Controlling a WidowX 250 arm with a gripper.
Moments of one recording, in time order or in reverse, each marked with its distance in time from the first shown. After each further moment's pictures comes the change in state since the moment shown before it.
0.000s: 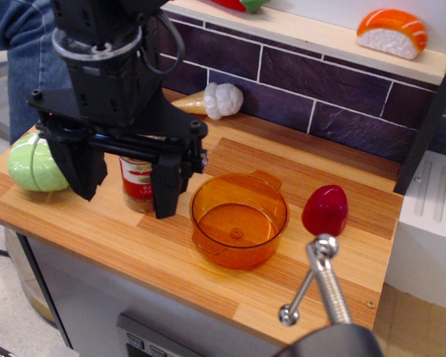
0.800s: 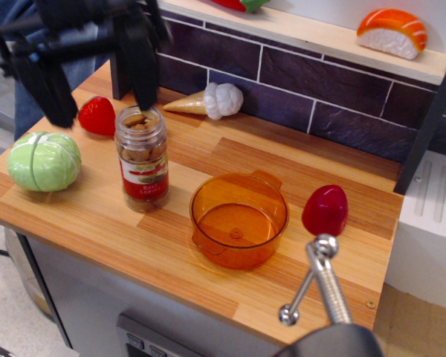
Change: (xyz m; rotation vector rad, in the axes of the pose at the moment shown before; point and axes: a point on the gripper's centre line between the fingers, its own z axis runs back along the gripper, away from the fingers) arm 0.044 0.035 0.035 -0.249 0.188 0.430
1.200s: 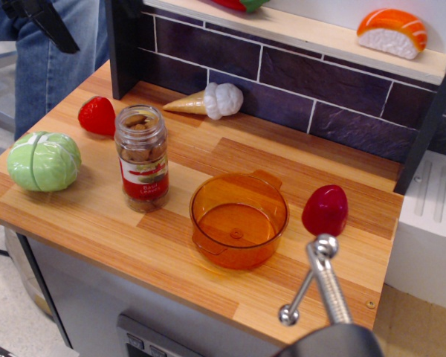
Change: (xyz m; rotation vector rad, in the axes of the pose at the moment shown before) arm 0.080 0.008 0.020 -0.176 0.133 0.460
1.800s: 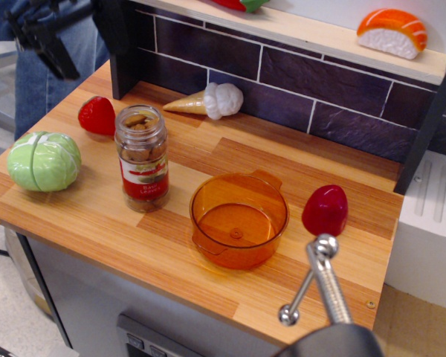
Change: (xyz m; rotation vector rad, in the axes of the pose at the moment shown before) arm 0.061 0.008 -0.037 0.114 -0.037 0.202
